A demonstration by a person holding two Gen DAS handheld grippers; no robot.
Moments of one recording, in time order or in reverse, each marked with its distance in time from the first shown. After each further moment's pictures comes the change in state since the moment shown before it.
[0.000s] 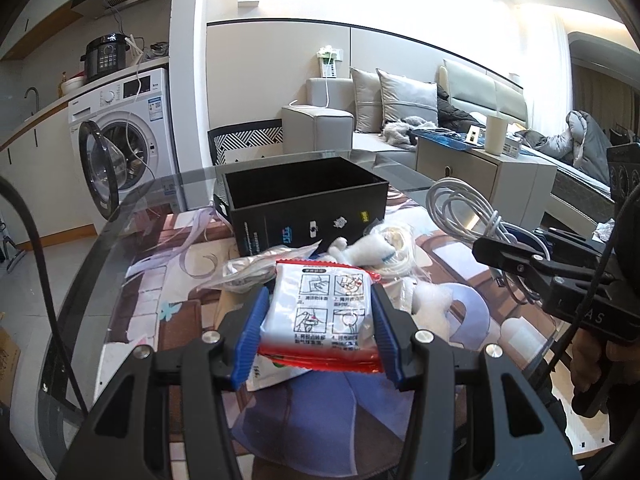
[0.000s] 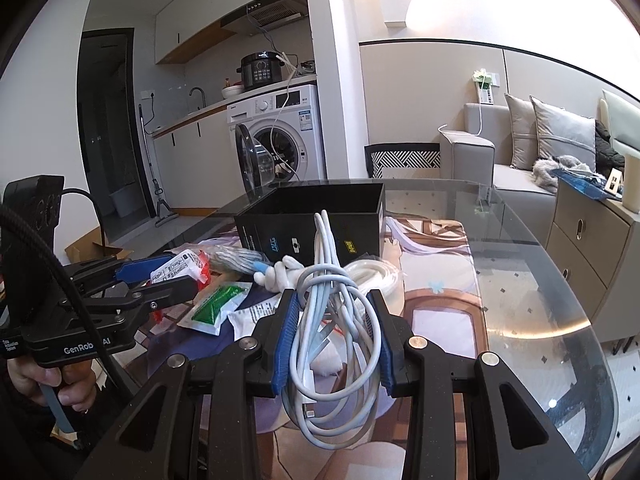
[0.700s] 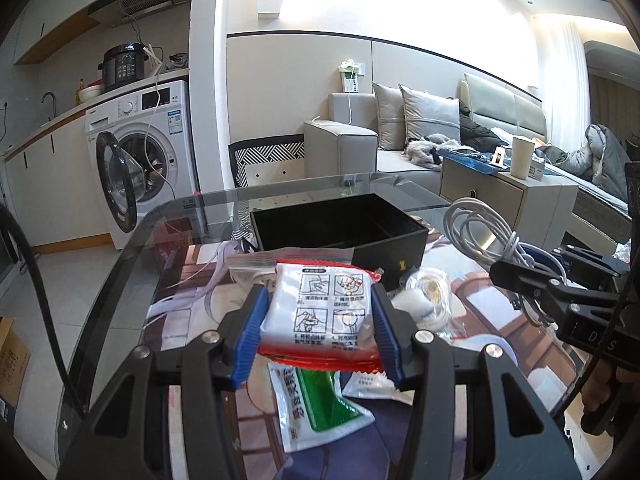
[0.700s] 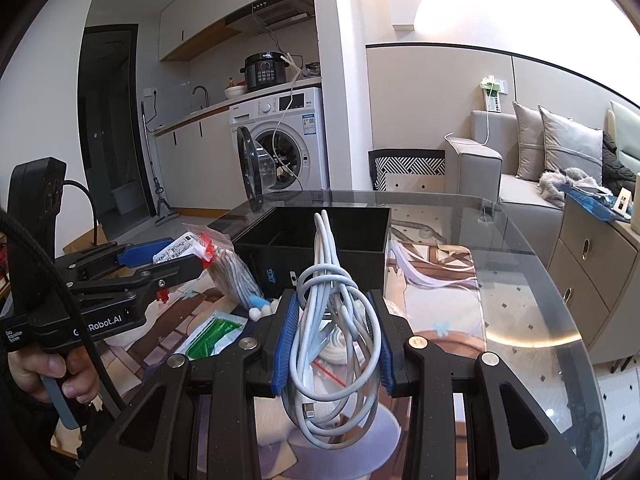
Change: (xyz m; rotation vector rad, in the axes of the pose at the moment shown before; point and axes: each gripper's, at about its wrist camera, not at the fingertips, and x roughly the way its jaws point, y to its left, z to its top) left arm 0.020 0.020 0.039 -0.028 -0.047 0.063; right arm 0.023 0.005 0.040 -0.031 0.007 -0.002
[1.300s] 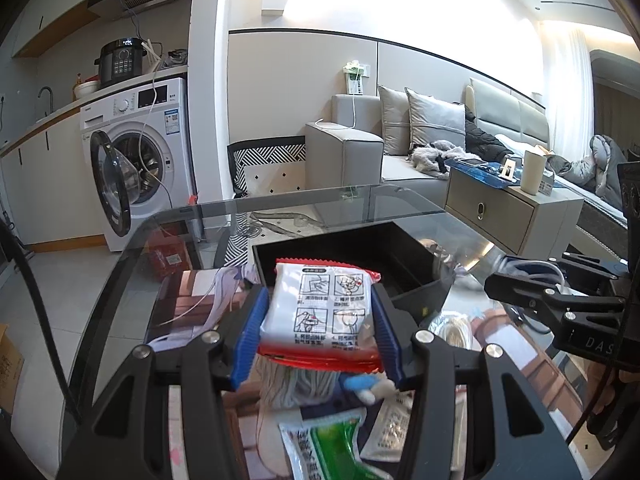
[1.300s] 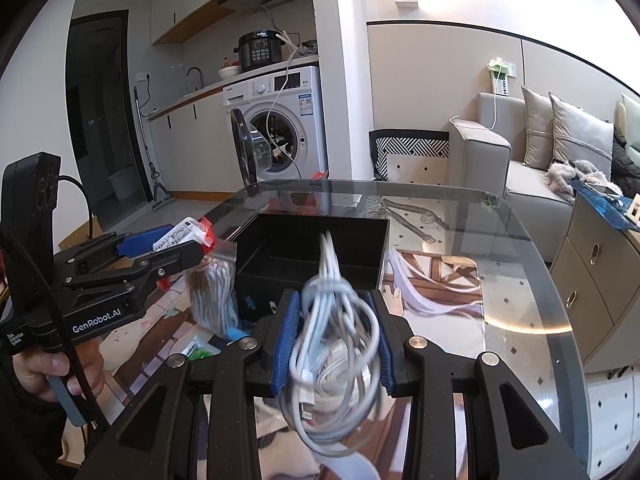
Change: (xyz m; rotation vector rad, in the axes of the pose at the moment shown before) left arm 0.041 0.017 0.039 -0.023 0.003 -0.010; right arm 0.050 -0.015 0.051 0.002 0.093 0.010
